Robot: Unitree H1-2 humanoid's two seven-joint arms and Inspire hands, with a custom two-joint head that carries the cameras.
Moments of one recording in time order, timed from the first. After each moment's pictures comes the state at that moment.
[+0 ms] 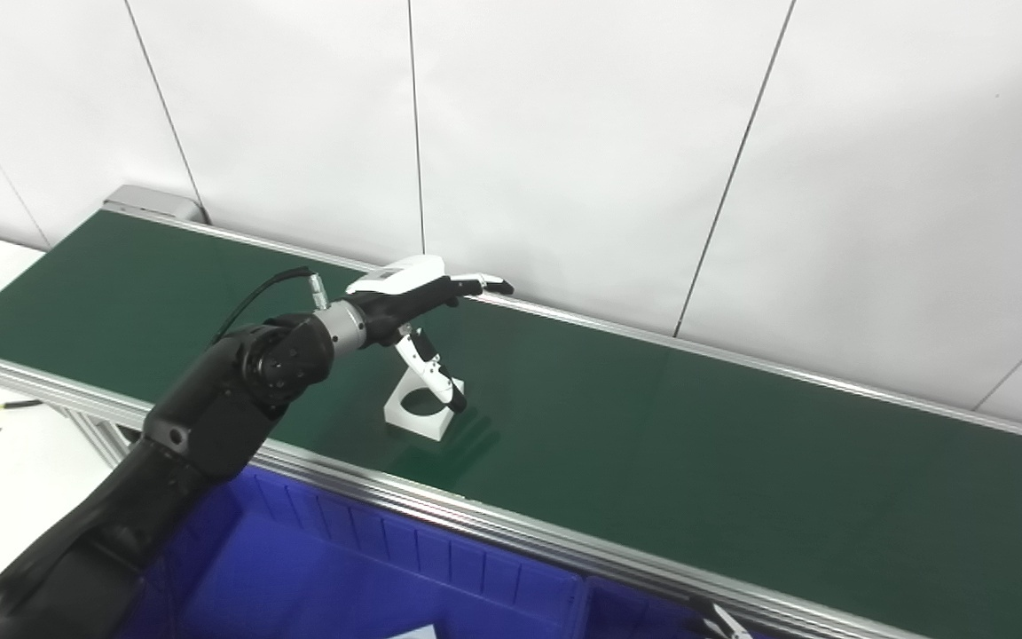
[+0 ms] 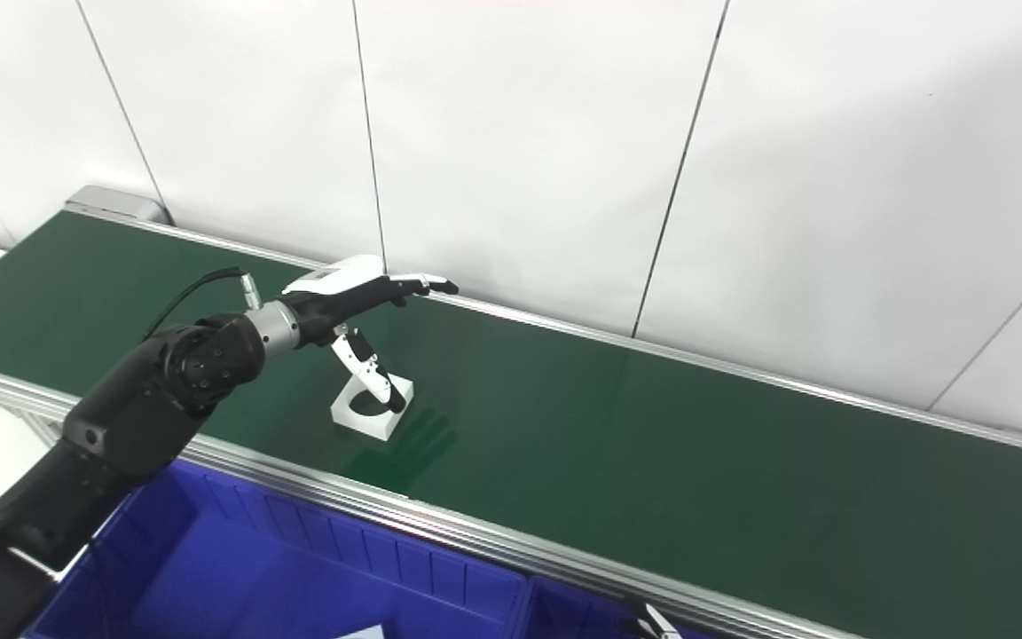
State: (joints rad) left arm -0.47 0.52 -0.25 0.31 0.46 -0.14 -0.40; right arm 0.24 -0.24 0.32 0.12 -0.28 -0.41 -0.06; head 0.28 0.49
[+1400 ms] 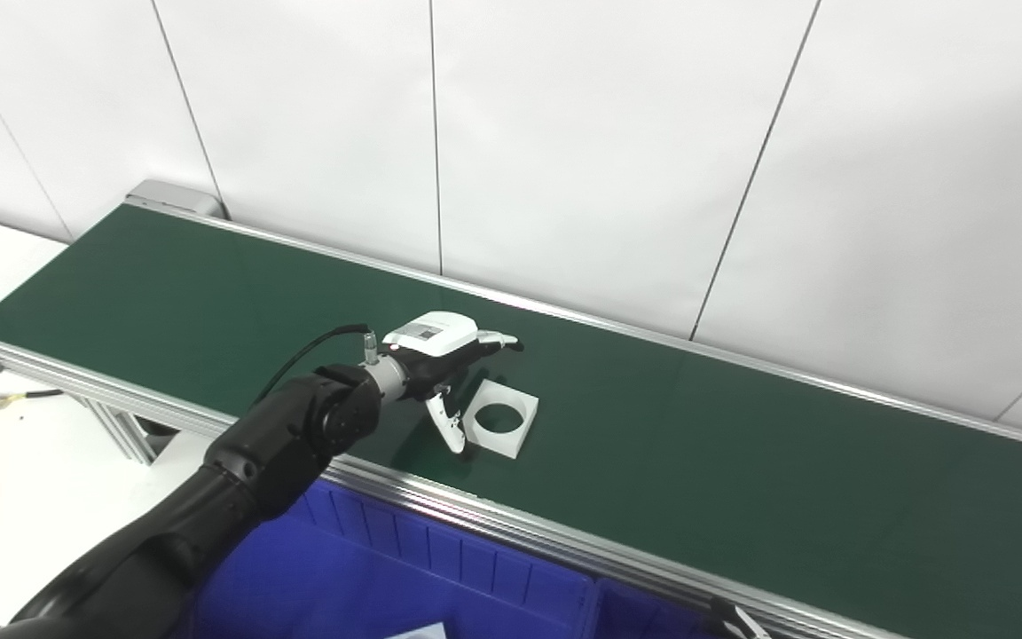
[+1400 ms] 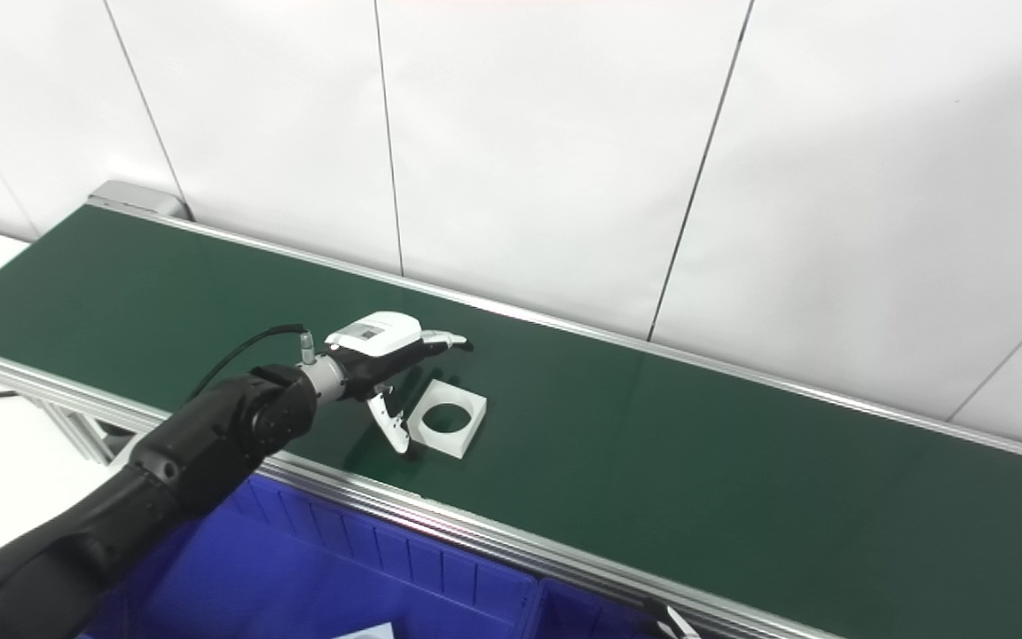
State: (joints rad) left arm -0.46 0.44 -0.37 0.49 0.73 -0.14 -0.16; right arm 0.22 -0.28 0.37 0.13 -0.25 -0.41 -0.12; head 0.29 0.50
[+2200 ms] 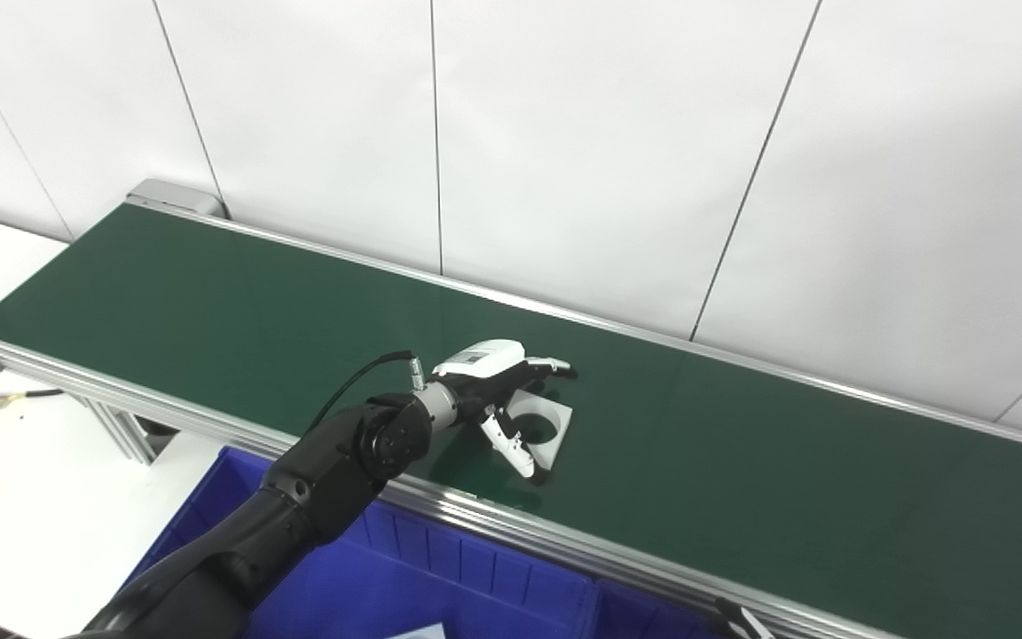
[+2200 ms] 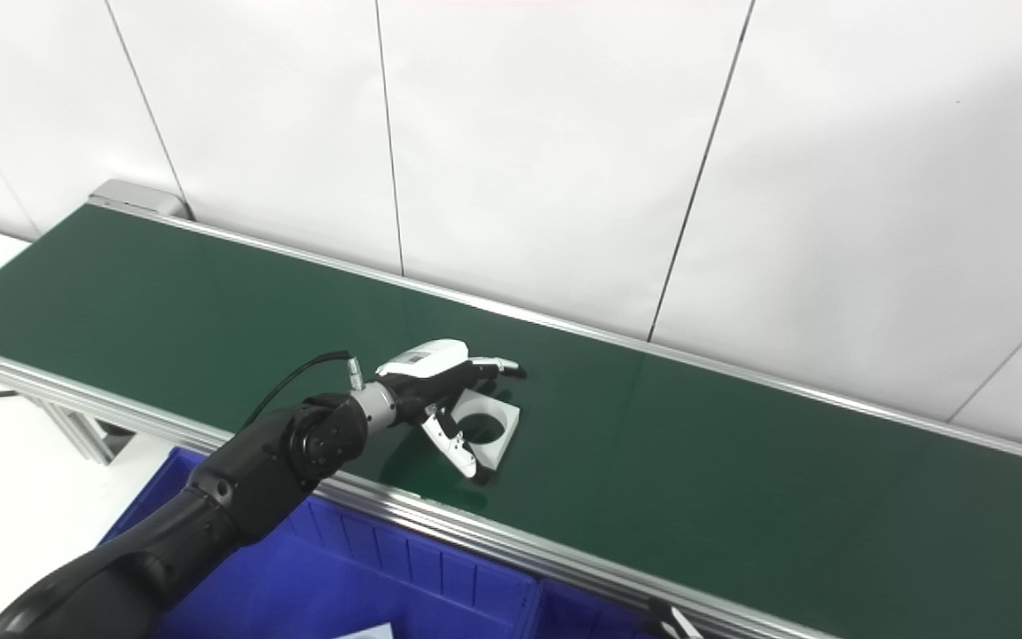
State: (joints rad) left arm -0.48 0.33 -0.38 0.53 0.59 -0.14 -0.22; right arm 0.26 -0.25 0.33 0.08 -0.29 -0.41 -0.13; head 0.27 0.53
